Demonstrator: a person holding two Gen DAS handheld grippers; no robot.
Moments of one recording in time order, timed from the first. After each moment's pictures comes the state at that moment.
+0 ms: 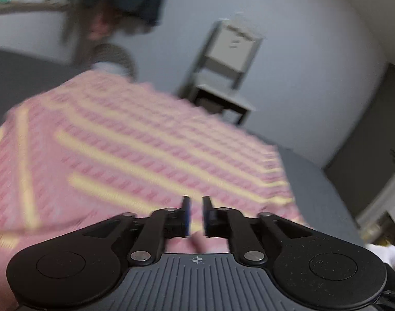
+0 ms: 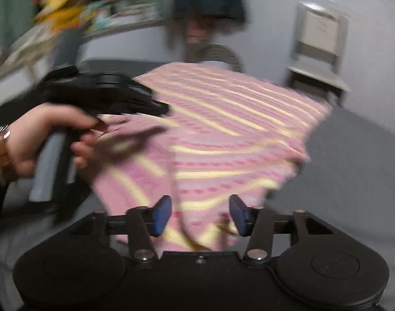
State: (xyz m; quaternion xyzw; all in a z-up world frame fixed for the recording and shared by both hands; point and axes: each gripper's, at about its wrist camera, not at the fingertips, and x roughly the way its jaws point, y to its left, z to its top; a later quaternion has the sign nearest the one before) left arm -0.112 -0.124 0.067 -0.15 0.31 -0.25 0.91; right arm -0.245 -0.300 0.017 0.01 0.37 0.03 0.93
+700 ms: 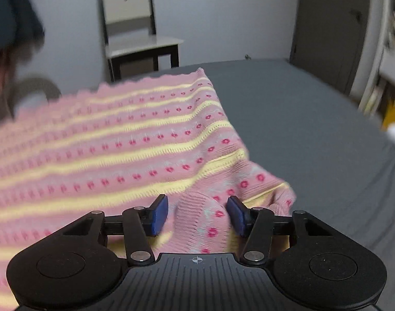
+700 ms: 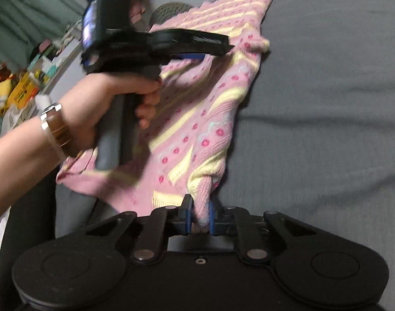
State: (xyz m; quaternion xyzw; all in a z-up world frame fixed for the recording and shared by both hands) left arm -0.069 -0.300 0.048 0.15 0.35 -0.33 0.86; right arm -0.242 -0.357 -0.021 0.28 0.46 0.05 0.84
